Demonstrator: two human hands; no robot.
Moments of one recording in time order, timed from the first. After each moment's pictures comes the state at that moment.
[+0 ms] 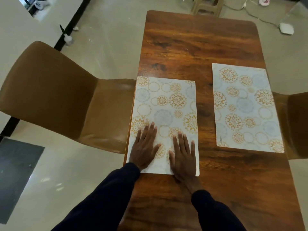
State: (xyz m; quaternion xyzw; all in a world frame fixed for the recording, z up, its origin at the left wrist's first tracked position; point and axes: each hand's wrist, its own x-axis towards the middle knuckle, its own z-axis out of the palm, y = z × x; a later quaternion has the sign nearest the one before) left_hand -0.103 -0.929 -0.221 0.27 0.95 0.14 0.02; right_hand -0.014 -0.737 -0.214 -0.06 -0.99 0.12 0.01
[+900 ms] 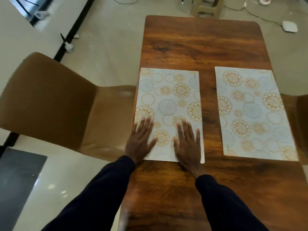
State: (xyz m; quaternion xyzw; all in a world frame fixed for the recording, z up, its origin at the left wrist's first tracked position) left_hand -0.185 -0.944 -0.229 0.30 0.95 0.12 -0.02; right_hand -0.104 -0.710 -0.228 -0.06 -0.99 0.11 0.05
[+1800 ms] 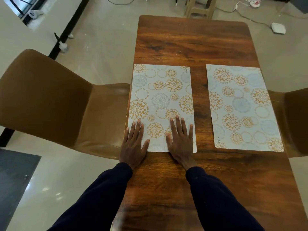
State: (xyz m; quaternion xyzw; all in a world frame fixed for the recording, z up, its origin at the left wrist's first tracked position) left_hand -0.135 -0.945 -0.227 0.23 0.96 0.14 -0.01; right_hand -0.098 -0.712 -0.226 -0.08 -0.99 0.11 0.05
